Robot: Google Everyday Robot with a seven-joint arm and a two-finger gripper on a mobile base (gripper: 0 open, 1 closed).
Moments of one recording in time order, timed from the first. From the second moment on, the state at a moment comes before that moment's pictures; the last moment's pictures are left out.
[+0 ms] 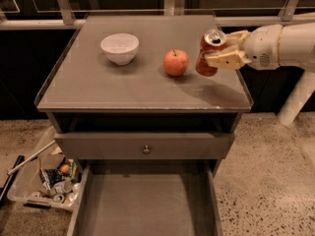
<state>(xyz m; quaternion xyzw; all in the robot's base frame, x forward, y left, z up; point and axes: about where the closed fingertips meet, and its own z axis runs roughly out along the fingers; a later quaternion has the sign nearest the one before) 0.621 -0.175 0.943 -0.46 0.69 0.18 0.53</state>
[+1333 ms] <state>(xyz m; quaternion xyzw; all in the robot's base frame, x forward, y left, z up) 0.642 -0.166 0.880 -0.43 0.71 0.23 0.50</state>
